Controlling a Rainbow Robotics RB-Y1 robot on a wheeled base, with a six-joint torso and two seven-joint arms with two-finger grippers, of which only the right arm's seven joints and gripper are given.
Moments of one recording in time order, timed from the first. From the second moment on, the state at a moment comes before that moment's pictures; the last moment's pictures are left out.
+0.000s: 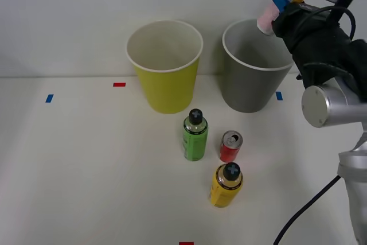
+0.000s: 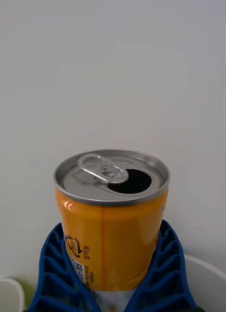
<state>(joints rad) -0.37 -0.24 -0.04 -1.88 -0.24 0.39 1.24</state>
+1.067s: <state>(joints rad) -0.40 -0.24 -0.01 -1.81 -0.15 0.39 1.29</state>
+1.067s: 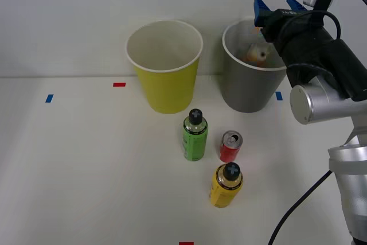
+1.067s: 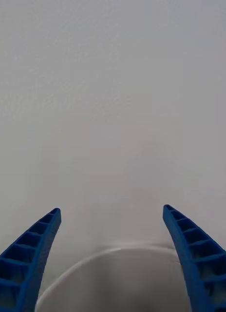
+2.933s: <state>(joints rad) 0.19 -0.32 -0.08 -2.20 -0.16 0.26 1.22</state>
